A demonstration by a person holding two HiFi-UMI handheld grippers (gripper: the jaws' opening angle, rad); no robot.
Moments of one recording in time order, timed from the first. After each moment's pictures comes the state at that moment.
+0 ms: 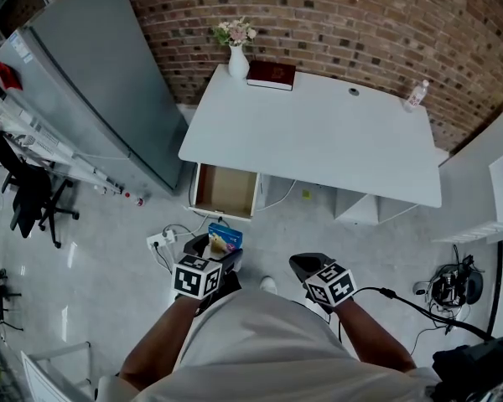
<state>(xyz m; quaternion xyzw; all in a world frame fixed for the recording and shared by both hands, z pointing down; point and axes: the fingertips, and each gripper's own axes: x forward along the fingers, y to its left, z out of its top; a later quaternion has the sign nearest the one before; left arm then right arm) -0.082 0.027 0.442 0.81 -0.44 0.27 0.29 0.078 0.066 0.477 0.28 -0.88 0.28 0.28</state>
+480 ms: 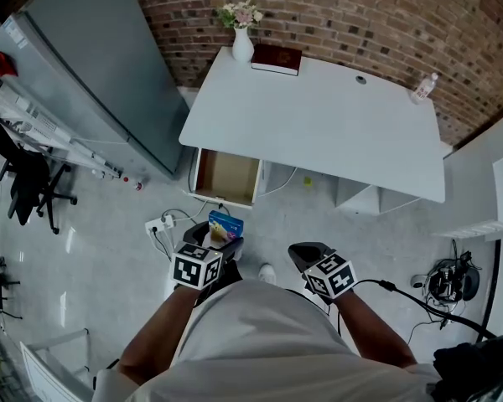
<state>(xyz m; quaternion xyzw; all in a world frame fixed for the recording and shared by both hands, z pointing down) -0.090 0.012 0.453 0.80 -0.44 0.27 0.30 0.065 0.050 0.484 0.27 -0.88 0.27 0.28</state>
